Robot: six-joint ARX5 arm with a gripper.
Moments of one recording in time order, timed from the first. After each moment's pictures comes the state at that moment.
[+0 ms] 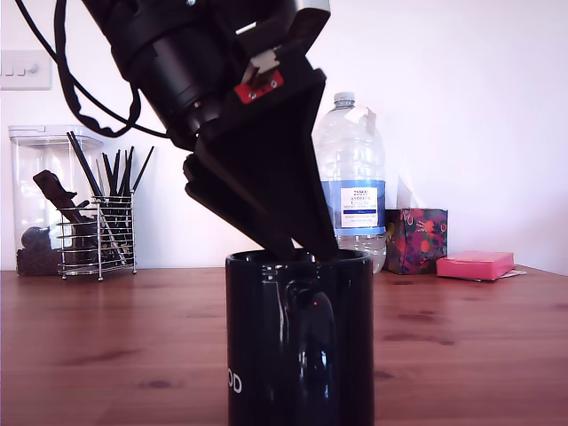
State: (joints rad) arm -0.93 1.52 1.03 -0.57 0.25 0.23
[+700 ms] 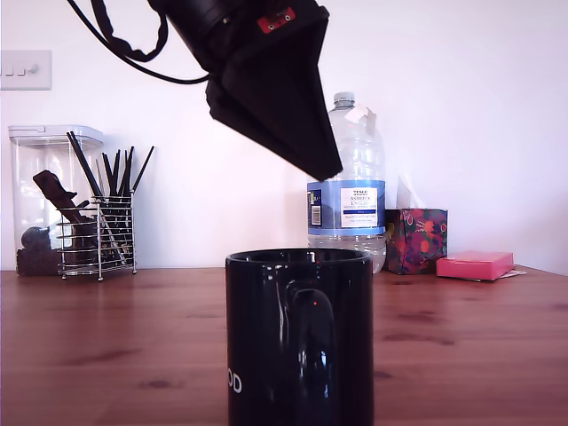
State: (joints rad) arm -0.93 1.50 1.19 -0.65 0.23 0.19
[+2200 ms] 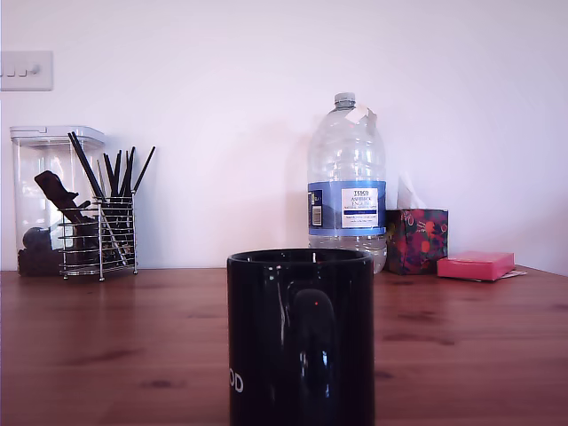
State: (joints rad) arm -0.09 0.33 0.26 -0.03 0.21 -0.13
